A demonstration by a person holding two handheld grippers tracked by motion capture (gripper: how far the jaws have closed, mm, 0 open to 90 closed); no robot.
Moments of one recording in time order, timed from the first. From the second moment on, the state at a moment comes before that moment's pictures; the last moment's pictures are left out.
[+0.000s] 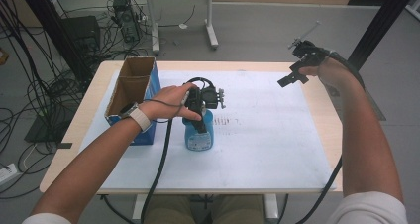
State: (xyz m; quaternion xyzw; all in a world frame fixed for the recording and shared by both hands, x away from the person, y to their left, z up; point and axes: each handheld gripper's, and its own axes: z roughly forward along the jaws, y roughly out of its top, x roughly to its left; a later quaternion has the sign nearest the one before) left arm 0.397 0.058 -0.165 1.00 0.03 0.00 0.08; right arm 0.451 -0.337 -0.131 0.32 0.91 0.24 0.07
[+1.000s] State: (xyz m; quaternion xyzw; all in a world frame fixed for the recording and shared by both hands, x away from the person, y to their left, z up) left arm 0.385 0.063 -0.133 0.99 0.12 0.02 0.07; right arm 0.443 -0.342 -0.129 0.32 0.91 0.25 0.08
